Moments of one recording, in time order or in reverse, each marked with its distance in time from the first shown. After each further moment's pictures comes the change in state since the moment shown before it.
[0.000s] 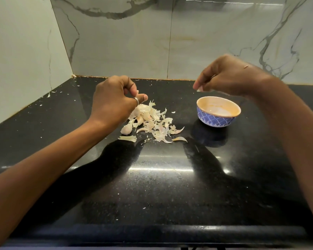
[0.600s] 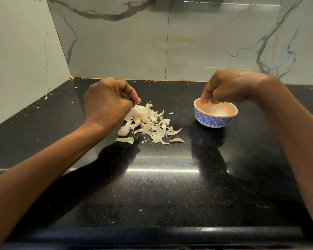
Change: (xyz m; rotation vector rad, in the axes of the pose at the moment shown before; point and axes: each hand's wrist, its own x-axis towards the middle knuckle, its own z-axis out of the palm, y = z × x) left_hand -0.005 0.006 -0.006 0.120 0.060 0.041; right_hand -0.002 0.005 -0.004 -0.278 -0.223 0.082
